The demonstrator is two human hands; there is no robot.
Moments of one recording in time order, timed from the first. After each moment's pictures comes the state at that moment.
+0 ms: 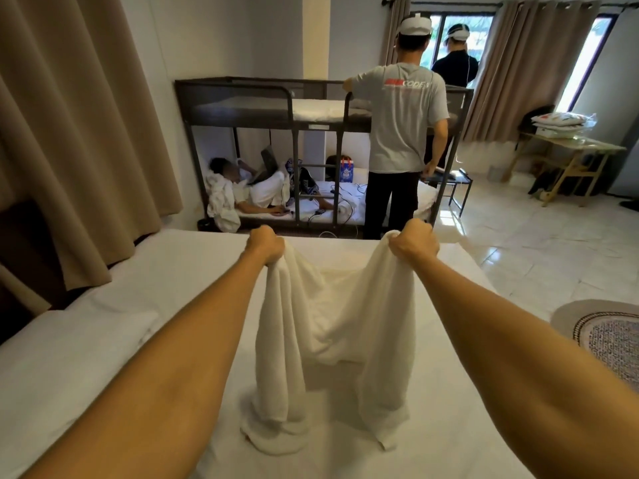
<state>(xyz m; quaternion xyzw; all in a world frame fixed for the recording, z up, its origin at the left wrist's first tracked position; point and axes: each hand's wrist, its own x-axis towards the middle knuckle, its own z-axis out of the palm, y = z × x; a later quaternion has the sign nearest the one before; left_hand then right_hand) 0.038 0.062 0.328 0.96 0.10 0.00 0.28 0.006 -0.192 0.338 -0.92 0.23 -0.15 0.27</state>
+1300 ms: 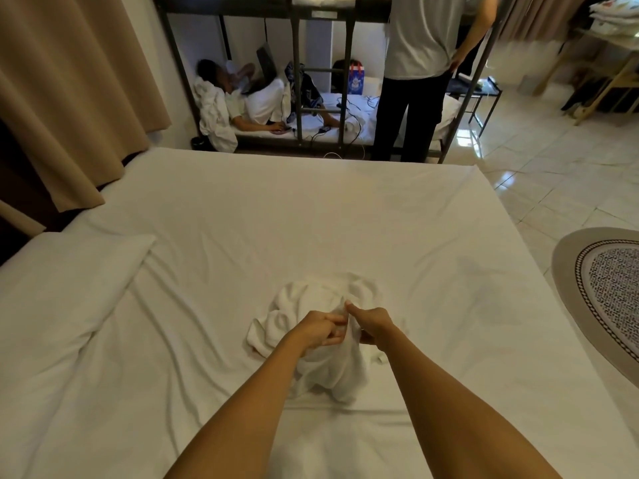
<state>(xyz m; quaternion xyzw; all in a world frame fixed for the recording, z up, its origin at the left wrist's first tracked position) -0.101 -0.001 0.083 0.68 0.13 -0.37 0.62 -0.091 -0.144 0.061 -0.71 0.34 0.24 0.57</state>
